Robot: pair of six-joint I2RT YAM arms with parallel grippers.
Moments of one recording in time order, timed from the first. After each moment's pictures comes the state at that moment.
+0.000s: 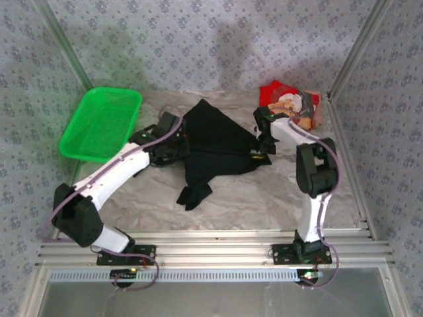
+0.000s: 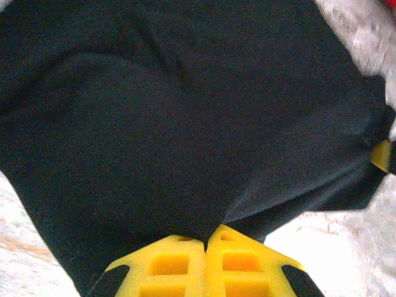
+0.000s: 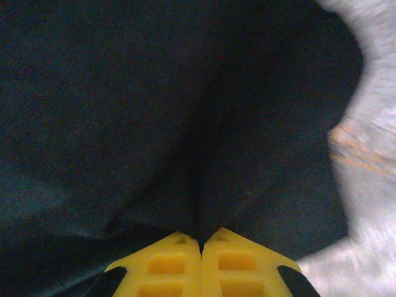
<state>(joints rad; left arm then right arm) -0.57 1.45 1.28 -0.75 -0.06 -0.69 0.27 1.91 1.47 -0.90 -0.12 0.35</state>
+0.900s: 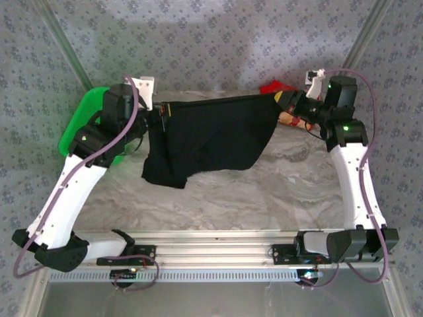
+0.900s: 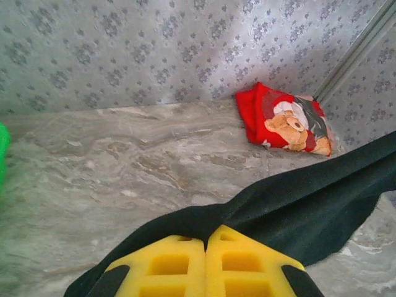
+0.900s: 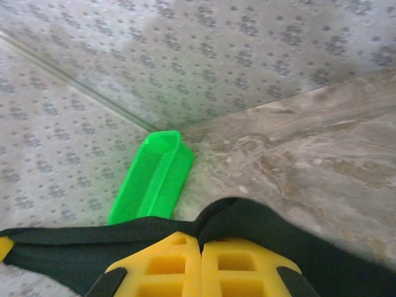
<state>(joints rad) -0.57 1.25 1.73 -0.89 -0.10 -0.30 0.01 1.28 1.48 -0.55 -0.67 0.58</state>
